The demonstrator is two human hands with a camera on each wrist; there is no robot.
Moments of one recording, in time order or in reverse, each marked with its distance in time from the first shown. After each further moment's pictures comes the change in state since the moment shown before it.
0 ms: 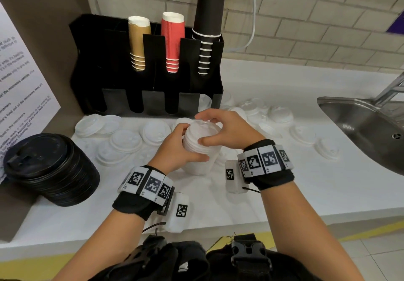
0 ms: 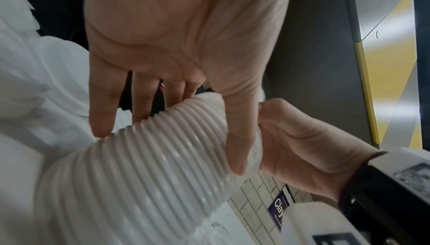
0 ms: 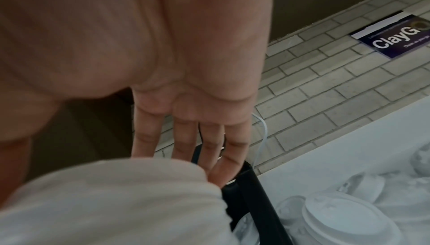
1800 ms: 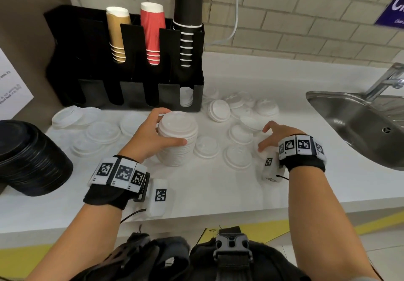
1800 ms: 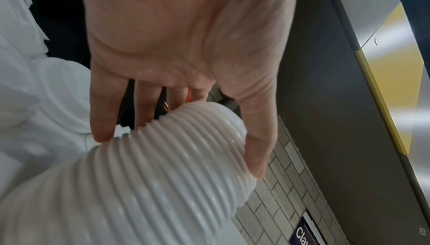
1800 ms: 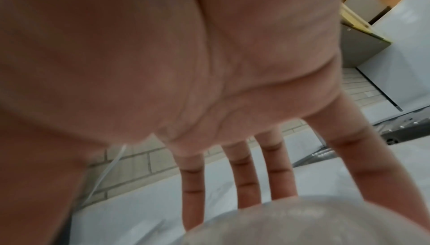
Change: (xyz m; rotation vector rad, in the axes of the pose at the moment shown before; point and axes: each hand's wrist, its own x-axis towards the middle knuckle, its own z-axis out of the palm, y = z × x) left_hand -0.006 0.015 0.008 -0.004 0.082 0.024; right_hand -0.059 0.154 -0.081 -0.404 -0.114 0.810
